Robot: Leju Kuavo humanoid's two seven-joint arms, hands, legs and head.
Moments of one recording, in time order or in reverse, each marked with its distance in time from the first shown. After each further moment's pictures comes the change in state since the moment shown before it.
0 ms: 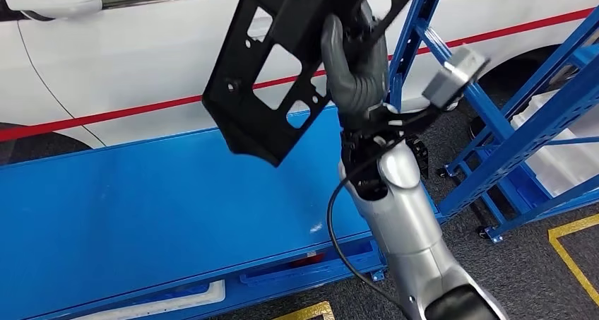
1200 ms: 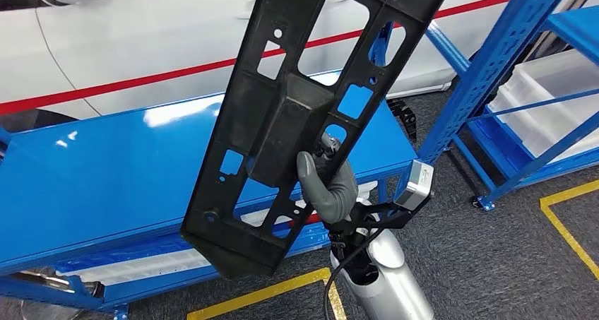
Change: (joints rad) left arm -0.010 0.008 0.041 0.000 -0.026 0.018 0.049; right arm 0.374 -0.004 0.064 -0.081 -0.053 0.312 -0.023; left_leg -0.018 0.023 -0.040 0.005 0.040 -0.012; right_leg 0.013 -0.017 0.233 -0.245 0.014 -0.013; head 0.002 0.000
